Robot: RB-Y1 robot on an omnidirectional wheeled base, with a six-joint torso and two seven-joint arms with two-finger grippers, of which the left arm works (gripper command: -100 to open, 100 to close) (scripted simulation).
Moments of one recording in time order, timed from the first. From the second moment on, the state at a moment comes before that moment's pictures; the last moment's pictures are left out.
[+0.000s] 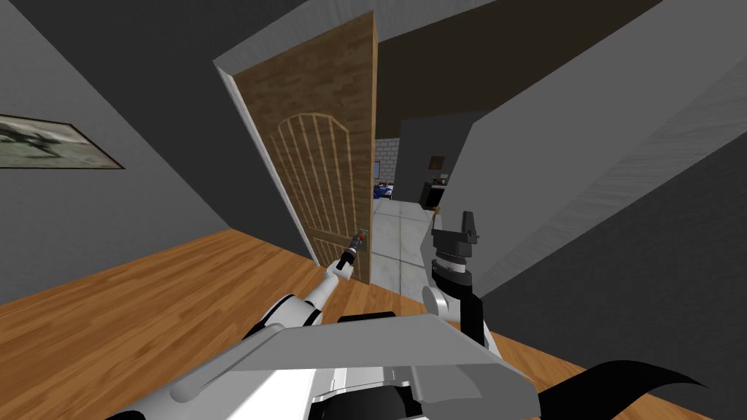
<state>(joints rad) -0.52 0.01 -0.21 -0.60 0.02 -0.50 0.12</state>
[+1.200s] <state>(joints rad) -0.51 0.03 -0.19 -0.60 0.03 -0.49 0.11</state>
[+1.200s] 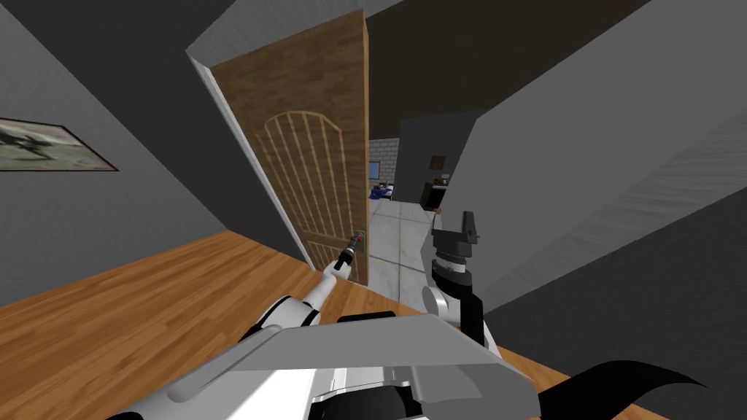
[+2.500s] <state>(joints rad) -0.54 0.08 -0.10 -0.57 0.06 -0.51 0.08</state>
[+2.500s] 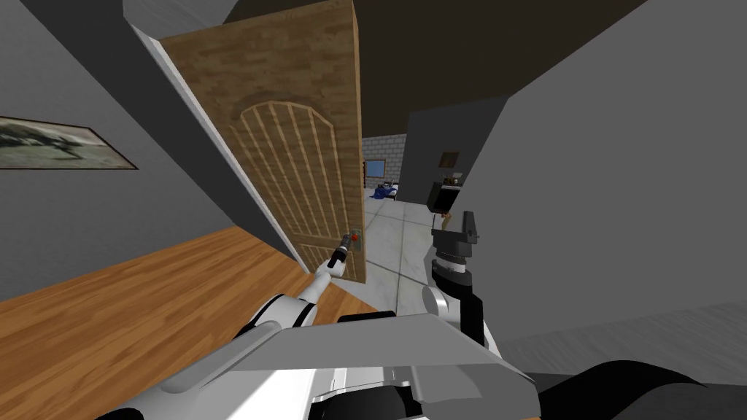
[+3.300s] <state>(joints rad) -0.54 0.05 -0.11 -0.56 0.06 -0.51 0.09</state>
